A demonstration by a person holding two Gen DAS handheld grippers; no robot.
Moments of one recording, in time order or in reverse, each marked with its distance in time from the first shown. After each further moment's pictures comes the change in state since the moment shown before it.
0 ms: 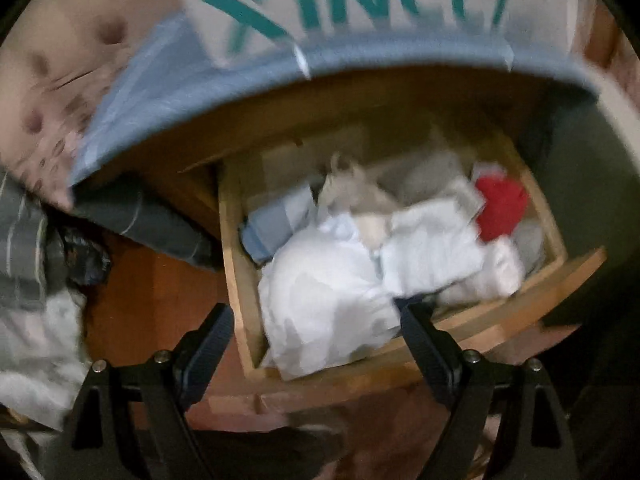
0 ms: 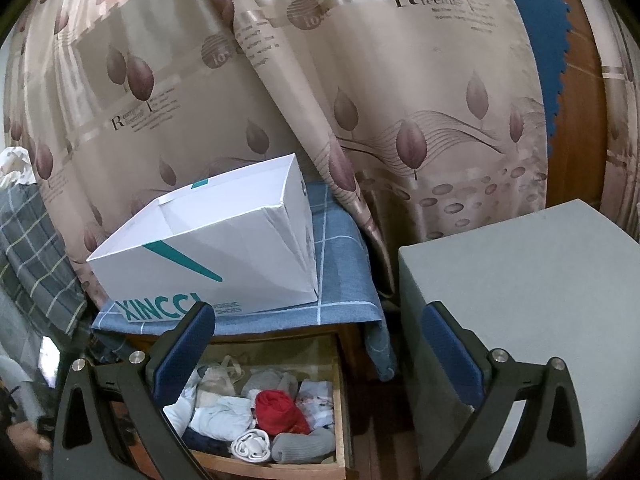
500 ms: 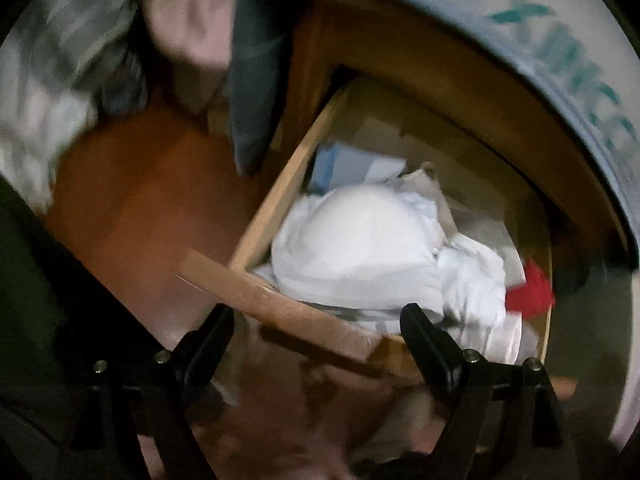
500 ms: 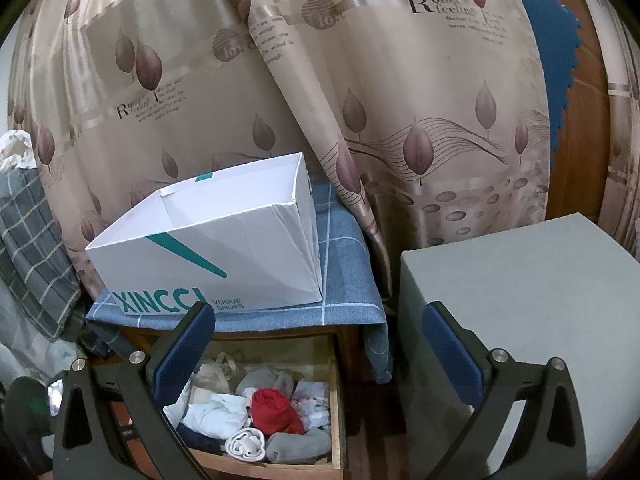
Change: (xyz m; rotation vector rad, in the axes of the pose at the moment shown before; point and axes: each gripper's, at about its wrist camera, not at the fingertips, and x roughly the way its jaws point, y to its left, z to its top) left arm 0.014 0.035 -0.079 -0.675 -0.063 -0.076; right arm 0.001 0.014 -0.001 -0.051 -0.003 -0.012
